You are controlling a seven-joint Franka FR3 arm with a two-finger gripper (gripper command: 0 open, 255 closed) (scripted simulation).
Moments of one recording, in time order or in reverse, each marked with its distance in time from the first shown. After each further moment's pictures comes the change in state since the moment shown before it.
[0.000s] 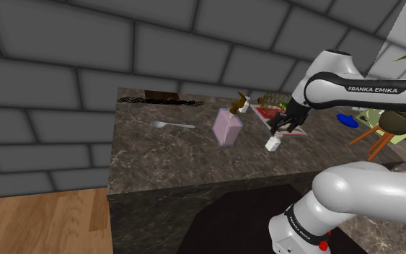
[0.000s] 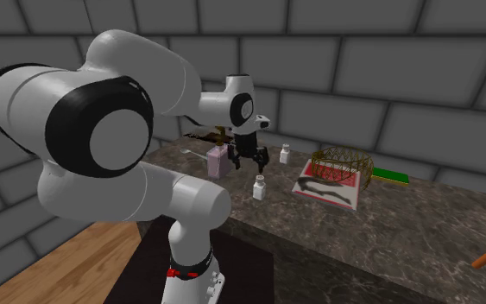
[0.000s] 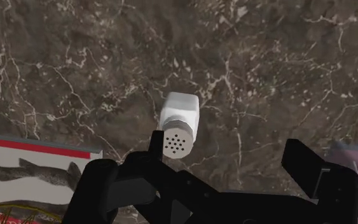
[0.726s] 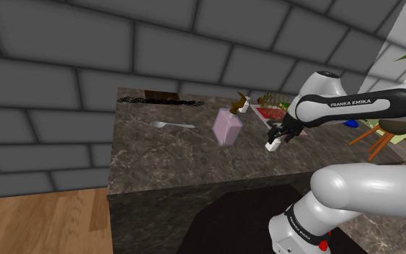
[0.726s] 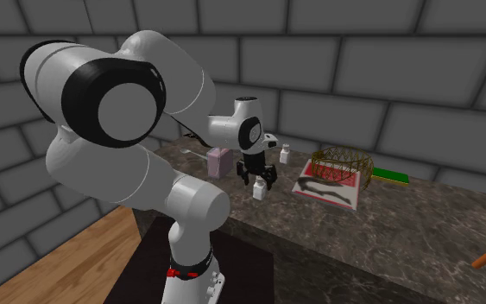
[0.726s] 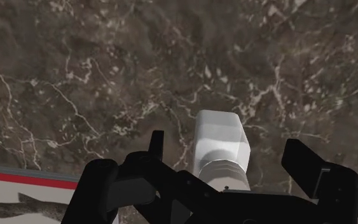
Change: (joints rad) arm -0.089 0.146 -0.054 -0.100 -0.095 0.268 0.013
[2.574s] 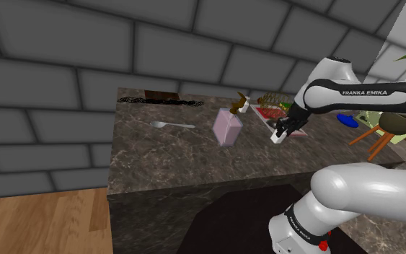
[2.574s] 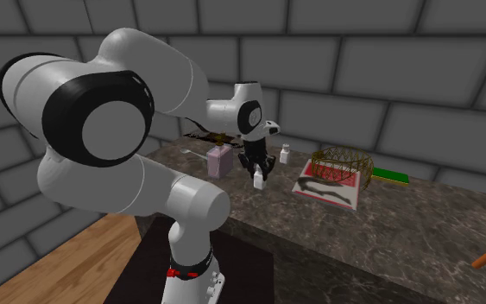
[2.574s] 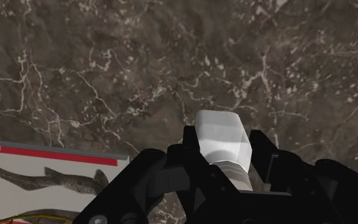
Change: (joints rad) arm 0.017 -0.091 0.013 0.082 0.034 -0.170 -0.022
